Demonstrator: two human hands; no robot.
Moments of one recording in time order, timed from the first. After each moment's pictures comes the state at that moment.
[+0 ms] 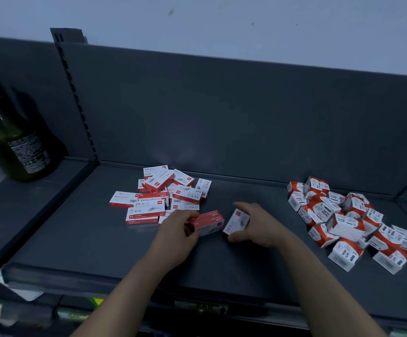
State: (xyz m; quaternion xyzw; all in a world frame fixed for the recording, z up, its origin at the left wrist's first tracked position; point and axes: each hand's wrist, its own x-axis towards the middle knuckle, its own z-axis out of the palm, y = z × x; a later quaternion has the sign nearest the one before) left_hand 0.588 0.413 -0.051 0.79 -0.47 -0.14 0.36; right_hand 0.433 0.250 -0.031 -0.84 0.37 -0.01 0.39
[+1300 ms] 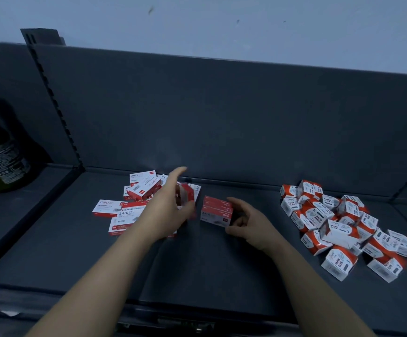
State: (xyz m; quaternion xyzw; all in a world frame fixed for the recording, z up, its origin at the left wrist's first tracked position) left_hand 0.613 0.366 -0.006 0.77 -0.47 -0.15 0.41; right_hand 0.432 0.220 -0.058 -0.78 0.31 -0.15 0.52
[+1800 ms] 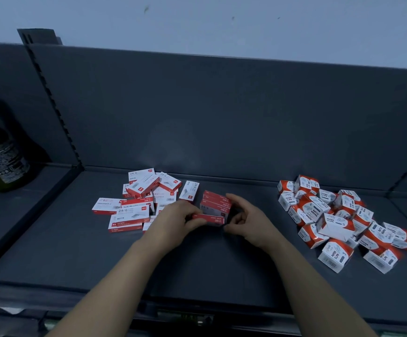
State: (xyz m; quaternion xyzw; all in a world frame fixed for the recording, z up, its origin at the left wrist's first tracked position) left_hand 0.593 0.370 -0.028 0.77 -0.55 -0.14 0.29; right_hand 0.430 0.223 -0.065 -0.78 0.30 -0.17 0.53
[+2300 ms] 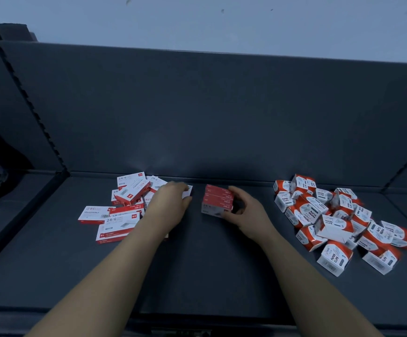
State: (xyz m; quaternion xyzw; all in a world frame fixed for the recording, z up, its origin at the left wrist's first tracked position) left_hand 0.620 0.315 -0.025 0.83 -0.49 -0.05 0.24; right_hand 0.443 0.203 -0.066 -0.77 0.35 -0.25 0.47
